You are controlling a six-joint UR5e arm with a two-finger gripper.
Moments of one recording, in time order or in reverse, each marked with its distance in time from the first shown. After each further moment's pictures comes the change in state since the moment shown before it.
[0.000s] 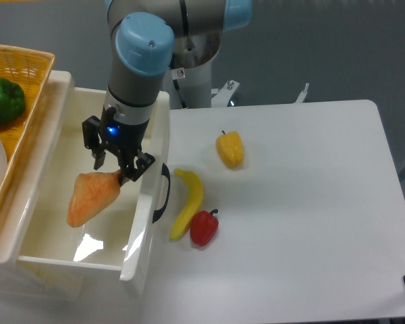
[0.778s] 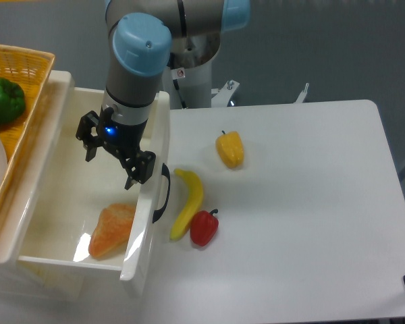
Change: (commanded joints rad) arm 0.005 0.006 0.012 0.000 0.002 -0.005
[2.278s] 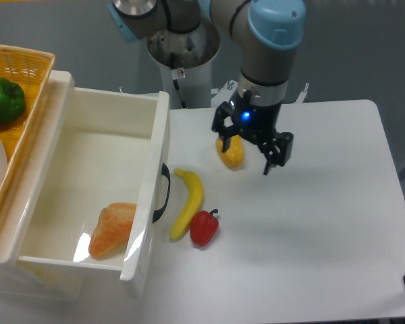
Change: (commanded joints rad) arm 0.393 -0.008 -0.028 -0.031 0.296 0.503
